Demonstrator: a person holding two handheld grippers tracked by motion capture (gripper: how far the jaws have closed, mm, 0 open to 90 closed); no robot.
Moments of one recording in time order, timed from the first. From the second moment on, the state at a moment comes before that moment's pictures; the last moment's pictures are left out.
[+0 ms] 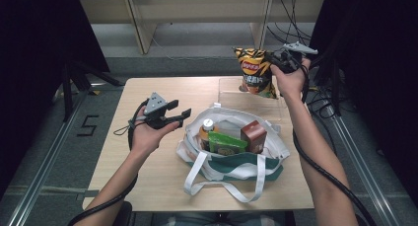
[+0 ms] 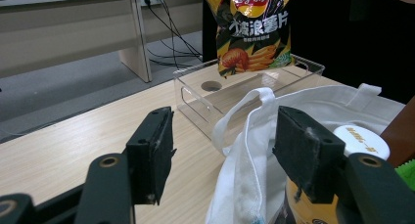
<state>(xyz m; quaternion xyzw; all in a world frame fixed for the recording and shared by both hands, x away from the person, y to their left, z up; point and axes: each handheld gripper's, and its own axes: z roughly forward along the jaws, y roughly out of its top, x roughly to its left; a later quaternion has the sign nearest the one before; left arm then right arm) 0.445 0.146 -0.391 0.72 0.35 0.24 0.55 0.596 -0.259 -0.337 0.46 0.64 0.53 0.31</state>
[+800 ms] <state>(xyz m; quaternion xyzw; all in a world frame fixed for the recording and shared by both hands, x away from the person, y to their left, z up) 0.446 0.146 -0.392 0.72 0.35 0.24 0.55 0.605 -0.264 -0.355 0.48 0.65 0.51 0.30</state>
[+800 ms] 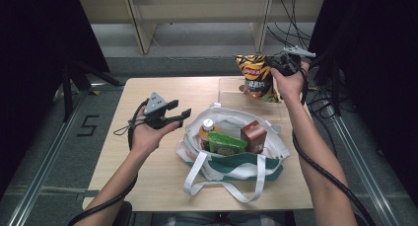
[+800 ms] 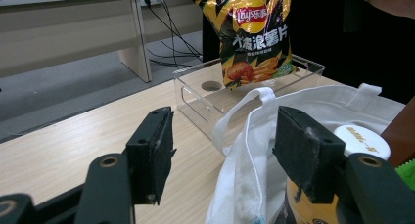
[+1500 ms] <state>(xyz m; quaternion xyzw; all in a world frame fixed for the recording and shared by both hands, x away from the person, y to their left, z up) 0.445 0.144 -0.392 0.72 0.35 0.24 0.54 0.612 -0.277 -0.366 0.50 0.64 0.50 0.30</state>
